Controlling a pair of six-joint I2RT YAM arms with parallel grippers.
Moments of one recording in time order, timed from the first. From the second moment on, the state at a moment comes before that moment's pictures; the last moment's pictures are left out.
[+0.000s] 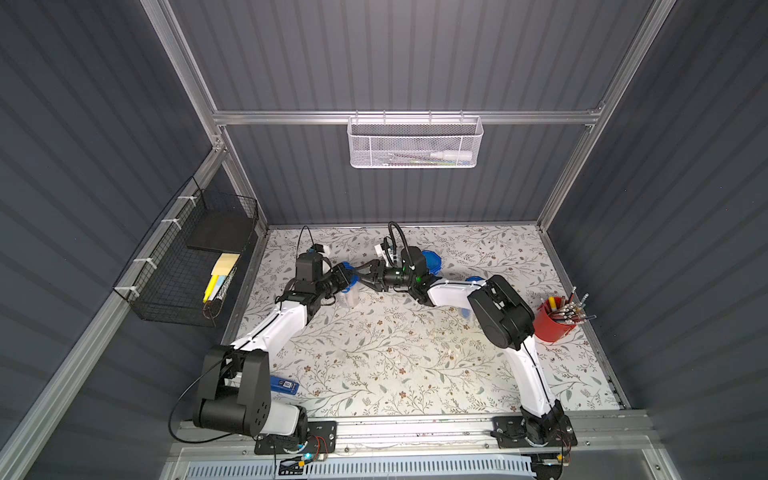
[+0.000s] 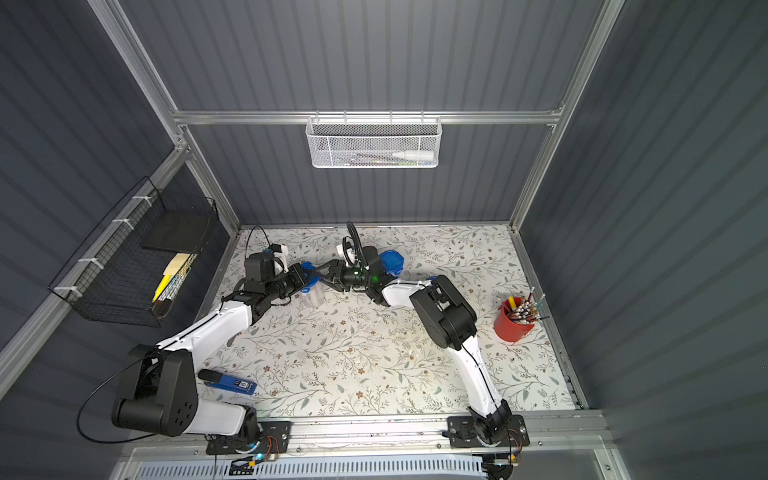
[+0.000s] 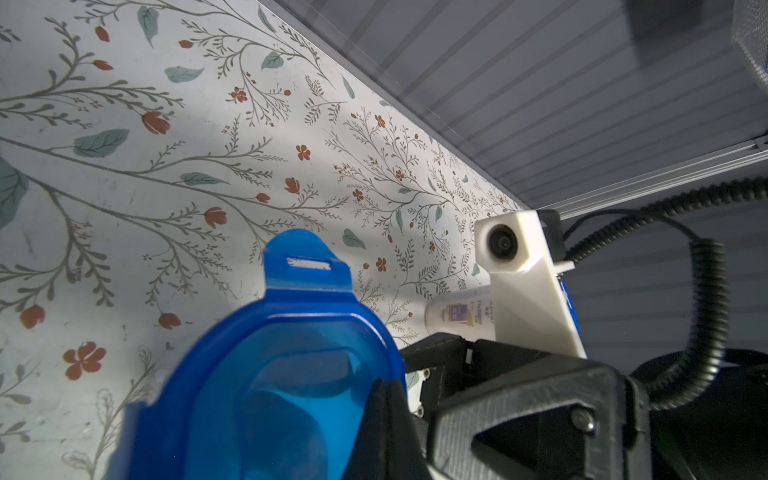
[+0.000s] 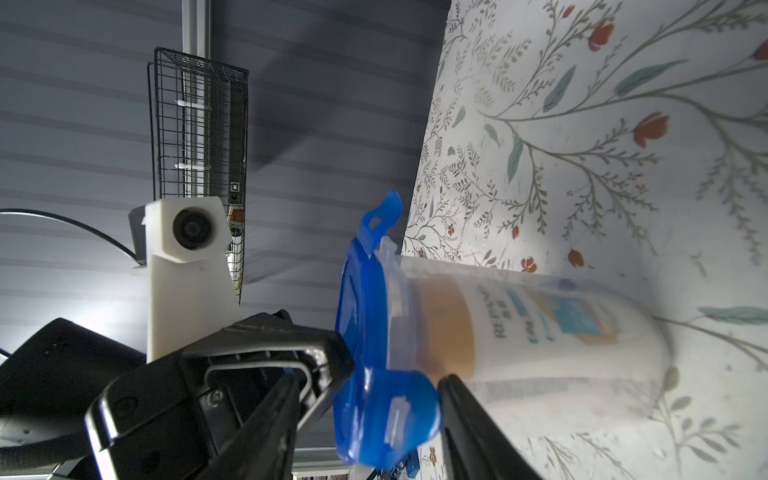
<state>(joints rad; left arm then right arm) -0.20 1.44 0.86 0.01 0.35 -0.67 0.69 2.27 1.48 0.64 -0.74 1.24</state>
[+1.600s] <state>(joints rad) -0.19 1.43 0.88 -0.04 0.34 -0.67 0.67 2.09 1.44 0.59 -0.75 1.11</state>
